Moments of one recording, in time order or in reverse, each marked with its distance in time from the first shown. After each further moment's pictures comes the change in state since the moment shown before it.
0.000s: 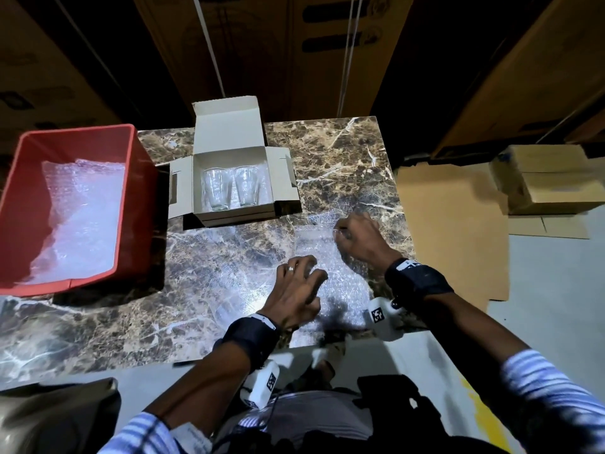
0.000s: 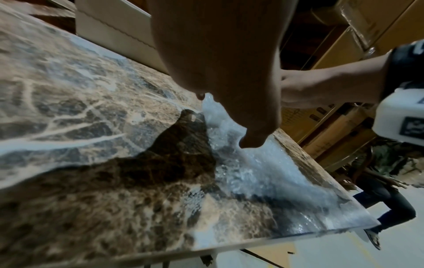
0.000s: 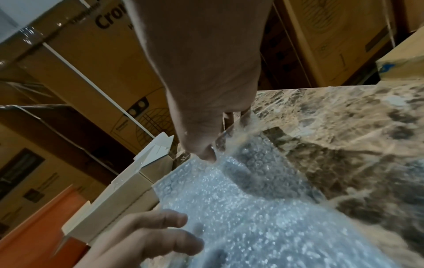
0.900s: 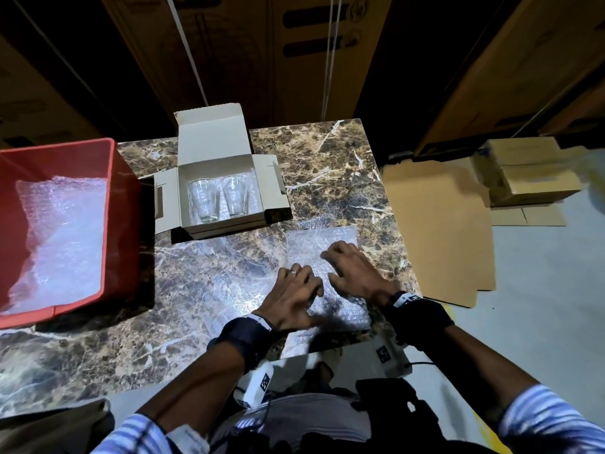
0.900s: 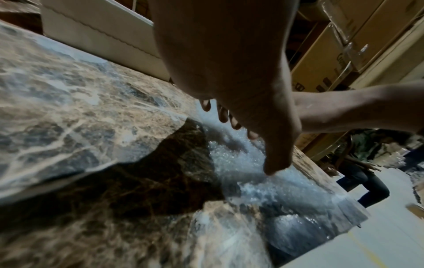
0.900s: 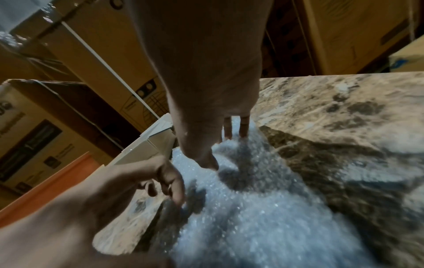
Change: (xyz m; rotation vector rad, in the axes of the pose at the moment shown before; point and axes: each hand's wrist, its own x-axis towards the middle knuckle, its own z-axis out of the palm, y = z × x) left_hand 0.011 -0.012 -0.006 -0.088 -0.040 0.186; right_hand -0.041 0.012 0.038 -0.119 -0.095 -0.131
